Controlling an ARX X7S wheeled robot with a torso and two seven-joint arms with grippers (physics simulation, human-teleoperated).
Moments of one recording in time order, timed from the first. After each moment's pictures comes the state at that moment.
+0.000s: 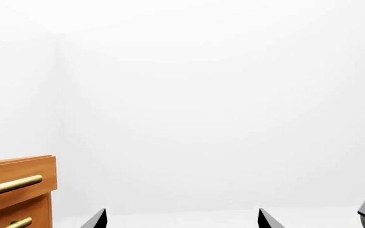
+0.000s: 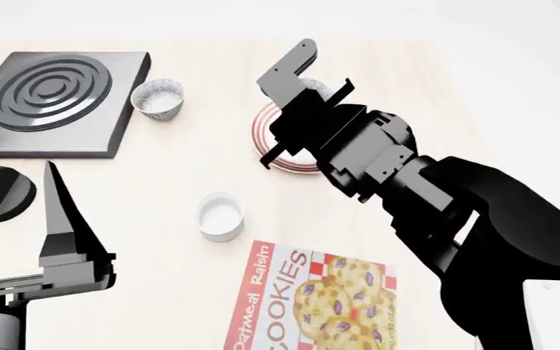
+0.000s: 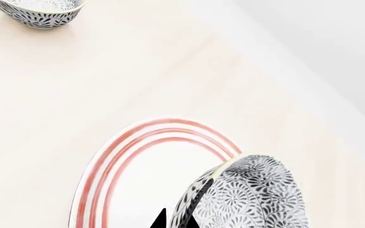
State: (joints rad) left arm 0.13 -0.53 -0.02 0.98 -0.23 -0.20 -0.53; right arm 1.55 0.00 -1.52 1.00 1.00 0.46 0.09
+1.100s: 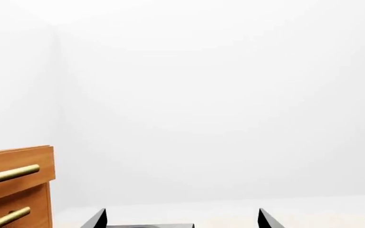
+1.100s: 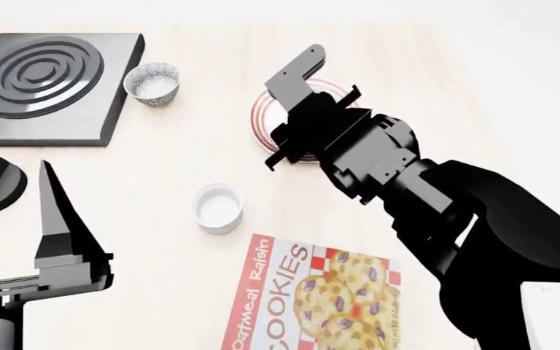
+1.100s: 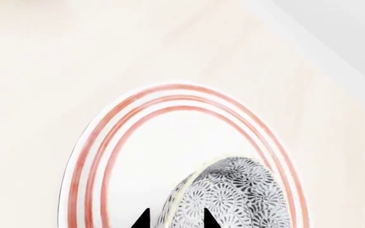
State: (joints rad) left arm 0.14 -0.54 -0.02 0.97 -0.23 -0.17 -0.55; right arm 1.54 0.00 -1.52 1.03 1.02 0.46 0.09
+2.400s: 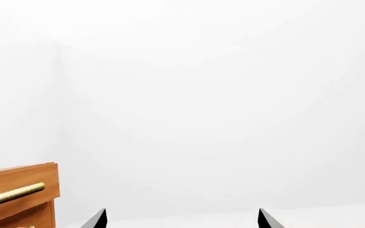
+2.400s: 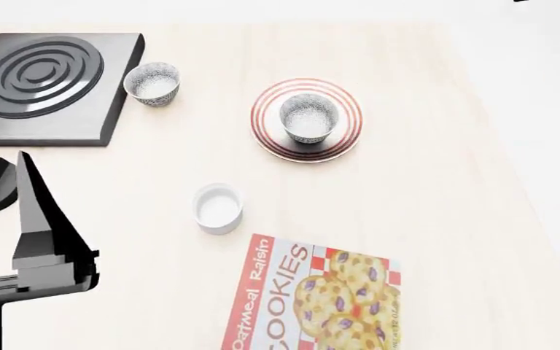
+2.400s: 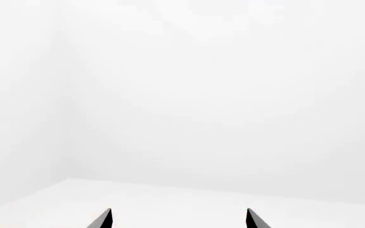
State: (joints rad) left arm 0.14 -0.66 -0.02 1.01 -0.26 -0.16 -0.64; right arm 1.67 1.17 -1.06 -0.42 1.53 0.07 0.50
